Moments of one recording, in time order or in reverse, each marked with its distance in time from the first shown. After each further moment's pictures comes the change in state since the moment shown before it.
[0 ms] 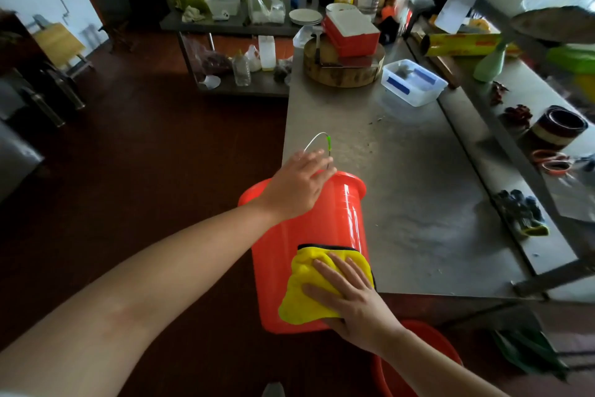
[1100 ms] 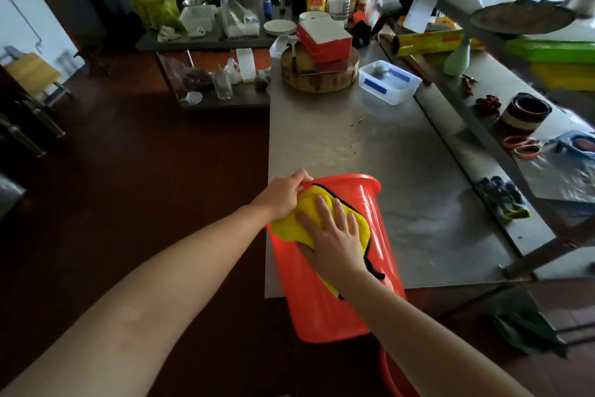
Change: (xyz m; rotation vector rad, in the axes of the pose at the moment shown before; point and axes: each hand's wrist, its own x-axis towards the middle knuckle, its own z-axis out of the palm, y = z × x) left_hand 0.014 0.000 0.002 -0.599 -0.298 -0.429; right_hand 0.097 0.012 -0.031 -0.134 -0.008 0.563
